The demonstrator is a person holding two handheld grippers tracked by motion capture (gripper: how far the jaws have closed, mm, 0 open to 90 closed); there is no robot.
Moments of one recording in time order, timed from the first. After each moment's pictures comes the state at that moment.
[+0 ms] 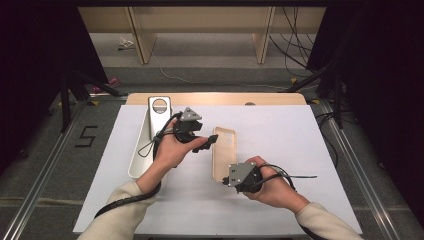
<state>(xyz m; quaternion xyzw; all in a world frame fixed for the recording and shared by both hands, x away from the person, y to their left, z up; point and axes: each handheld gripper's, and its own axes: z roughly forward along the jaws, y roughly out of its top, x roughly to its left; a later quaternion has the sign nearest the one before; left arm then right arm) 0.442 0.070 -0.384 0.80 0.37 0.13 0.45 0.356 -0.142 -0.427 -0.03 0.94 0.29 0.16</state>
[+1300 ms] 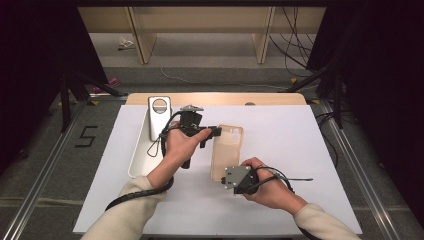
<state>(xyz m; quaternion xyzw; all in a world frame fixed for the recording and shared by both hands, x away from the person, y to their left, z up) 0.441 0.056 -0.371 0.75 0.43 0.03 0.50 0.355 -0.135 -0.431 -0.04 0.94 0.27 0.18</state>
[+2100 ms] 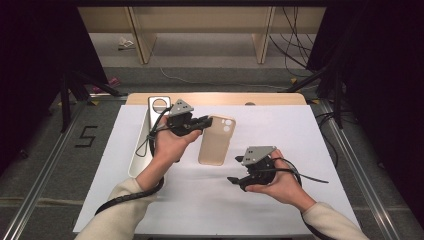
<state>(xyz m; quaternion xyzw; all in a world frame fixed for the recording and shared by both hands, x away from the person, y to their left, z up) 0.433 0.085 -0.357 0.74 0.37 0.16 0.55 0.375 -0.175 -0.426 0.17 0.90 0.39 0.12</state>
